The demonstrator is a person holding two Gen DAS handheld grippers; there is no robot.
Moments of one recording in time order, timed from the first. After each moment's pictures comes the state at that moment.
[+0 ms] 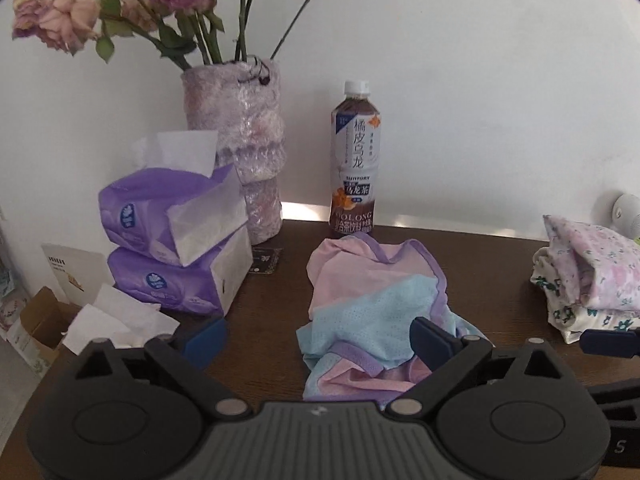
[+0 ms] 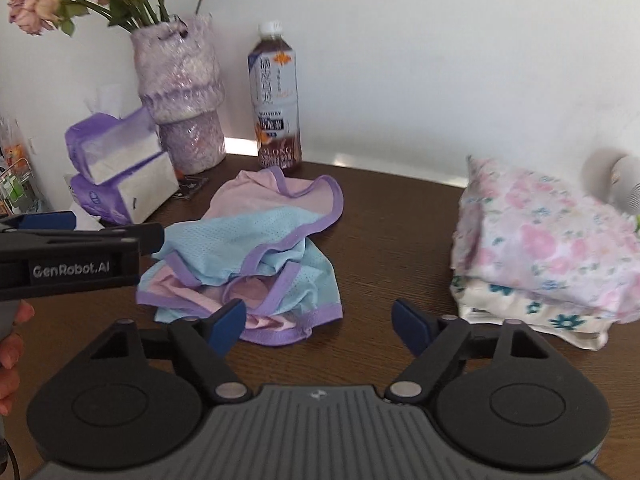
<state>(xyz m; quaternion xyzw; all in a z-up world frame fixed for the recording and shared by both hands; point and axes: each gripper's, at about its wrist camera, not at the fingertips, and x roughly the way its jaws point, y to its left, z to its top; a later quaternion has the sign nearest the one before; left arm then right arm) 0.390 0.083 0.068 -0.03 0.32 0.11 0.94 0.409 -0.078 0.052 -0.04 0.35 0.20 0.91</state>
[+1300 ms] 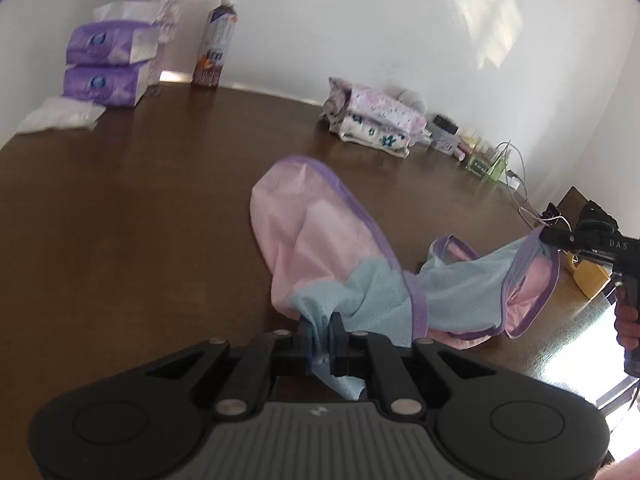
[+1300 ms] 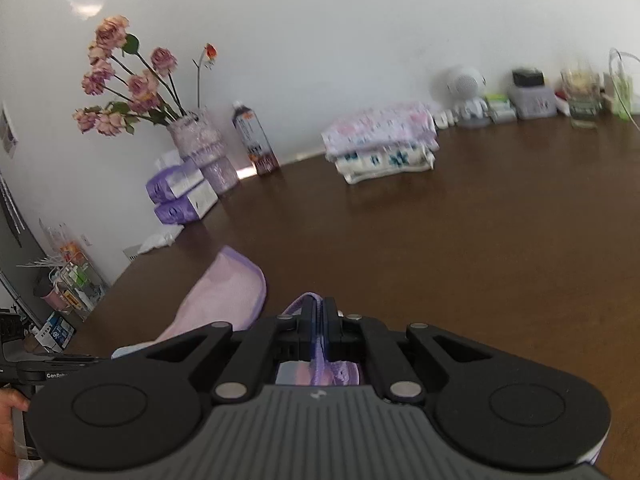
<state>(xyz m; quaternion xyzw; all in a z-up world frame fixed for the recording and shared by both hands) 0.061 0.092 0.024 -0.11 0.39 -0.16 0.90 0.099 -0.330 0.066 0.15 0.32 0.20 0.91</state>
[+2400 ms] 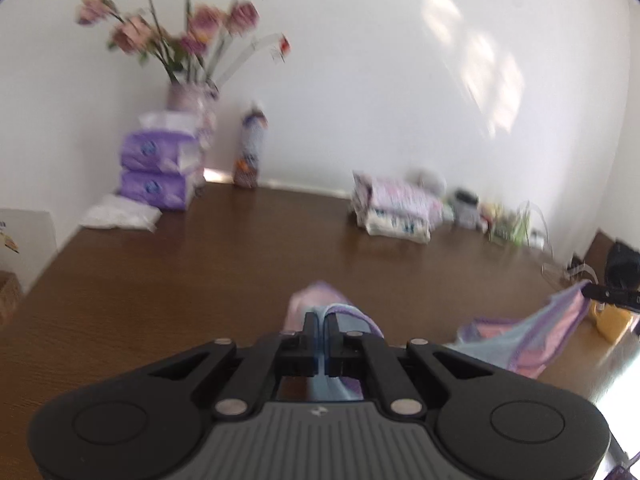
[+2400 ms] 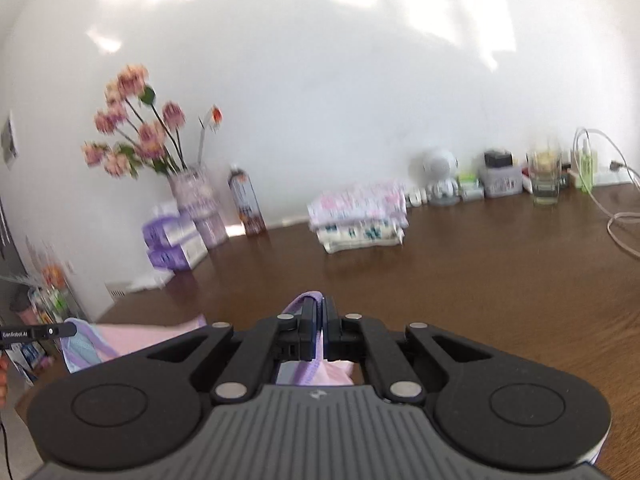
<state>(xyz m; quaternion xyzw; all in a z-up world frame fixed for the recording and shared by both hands) 0.004 0.111 0.115 -0.09 0.24 -0.10 0.96 0.040 -0.364 0.130 0.12 0.19 0.18 0.96</state>
